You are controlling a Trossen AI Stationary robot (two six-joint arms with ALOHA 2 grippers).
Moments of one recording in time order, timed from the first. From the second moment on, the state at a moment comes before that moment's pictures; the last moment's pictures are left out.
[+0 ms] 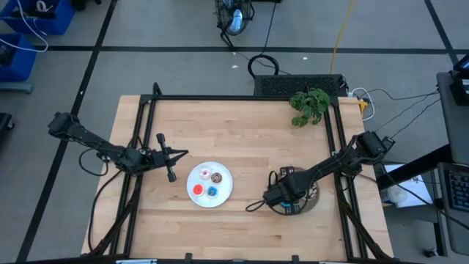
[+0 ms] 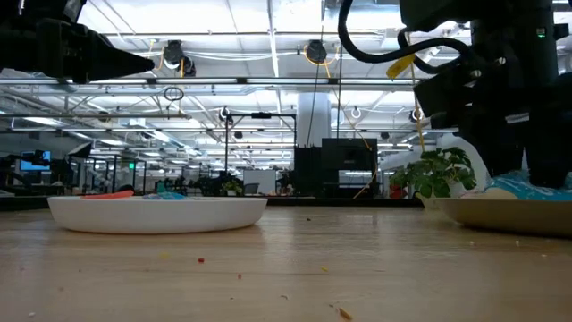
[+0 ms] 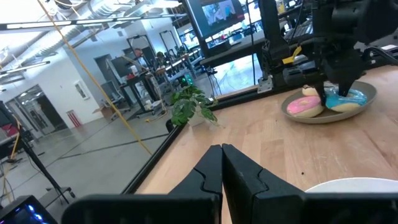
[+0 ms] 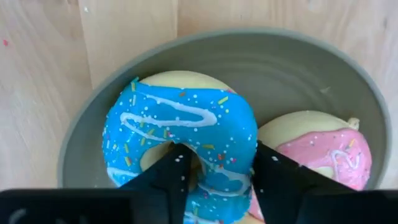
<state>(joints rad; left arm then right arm) -0.42 0.60 0.08 0.56 -0.72 0.39 0.41 1.77 1.12 -1.05 0.05 0.36</state>
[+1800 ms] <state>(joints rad) -0.20 0.53 0.33 0.22 -0.40 0.40 0.40 0.28 0.33 -0.21 0.34 -0.04</state>
